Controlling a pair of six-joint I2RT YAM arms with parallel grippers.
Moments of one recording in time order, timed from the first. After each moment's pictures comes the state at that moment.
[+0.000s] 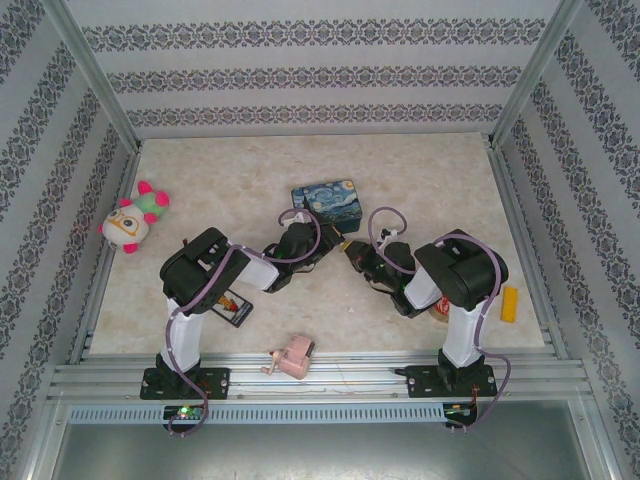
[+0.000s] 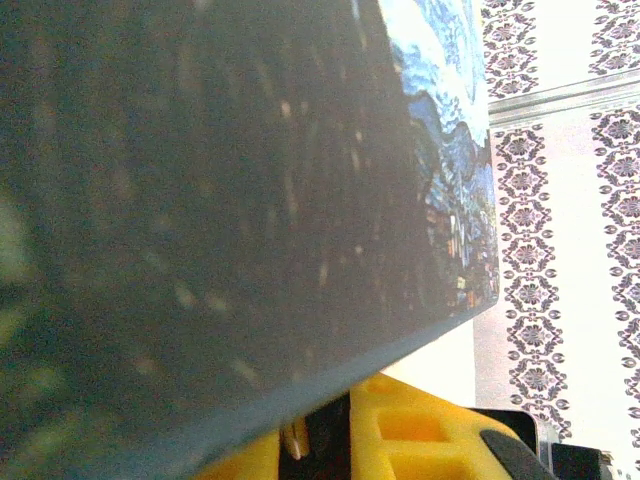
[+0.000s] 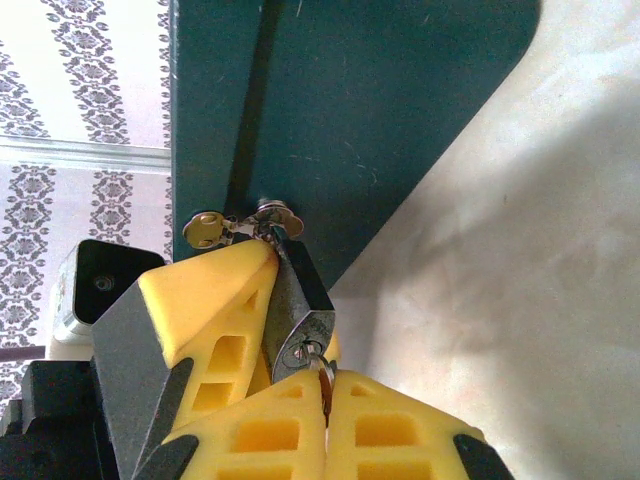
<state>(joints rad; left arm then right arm) -0.68 2.02 0.86 0.77 0.02 -1.24 0.47 1.91 0.37 1.26 -0.29 1.33</state>
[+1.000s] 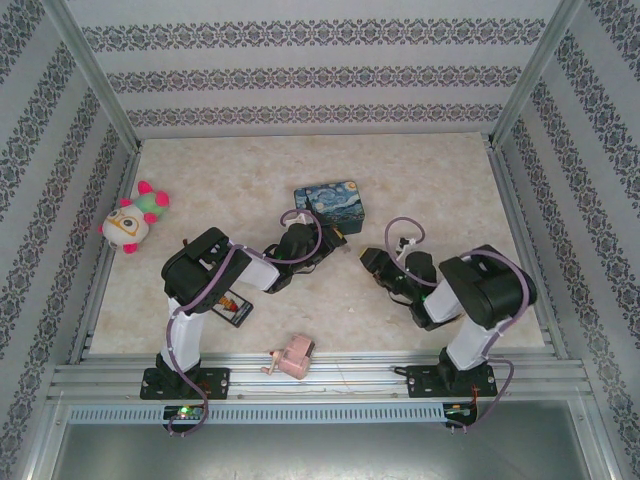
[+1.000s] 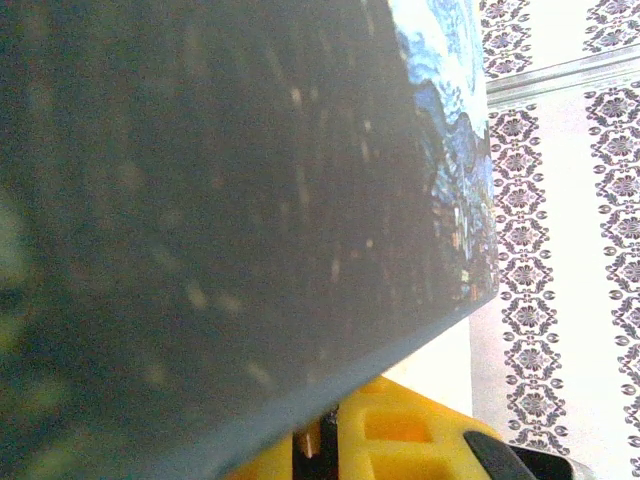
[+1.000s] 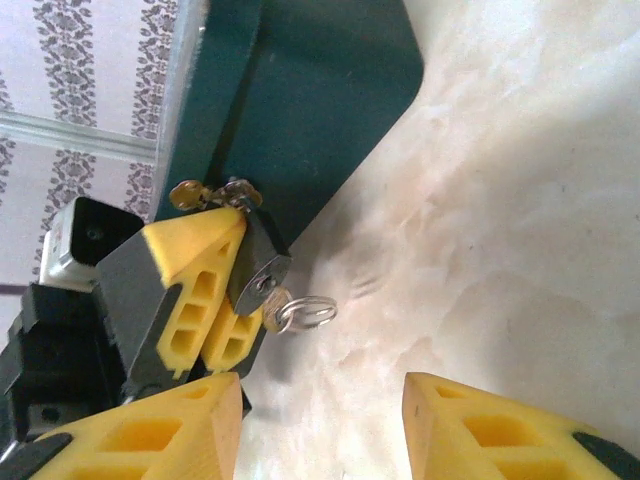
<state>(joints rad) -0.69 2.03 0.86 0.79 0.06 -1.24 0.36 1.68 0.18 1.15 -0.35 1.12</state>
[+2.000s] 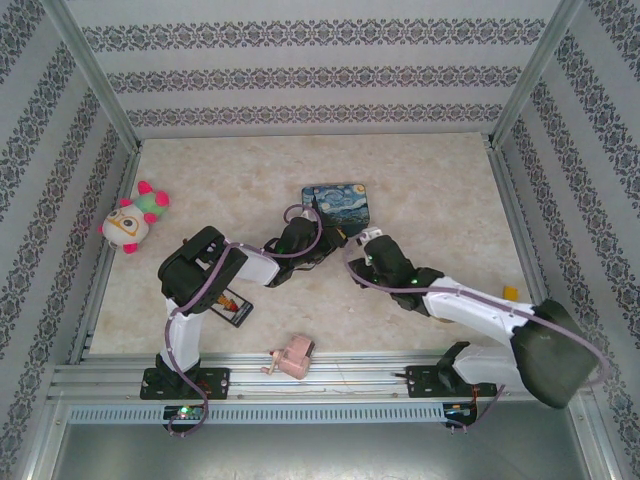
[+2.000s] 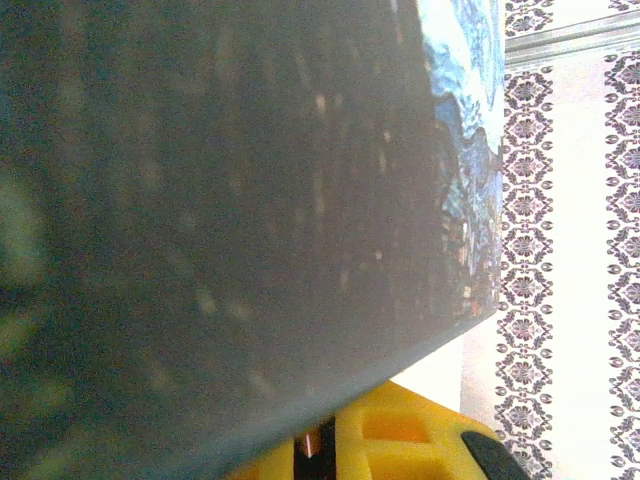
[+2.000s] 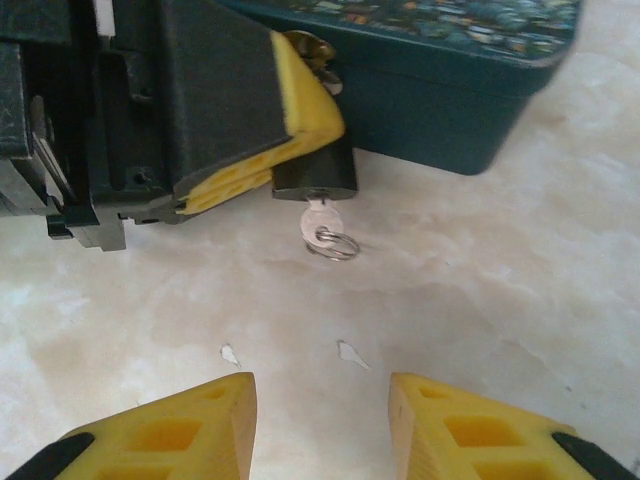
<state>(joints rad) -0.67 2.01 0.91 0.68 0.16 -1.26 0.70 1.26 0.58 -0.11 0.16 0.29</state>
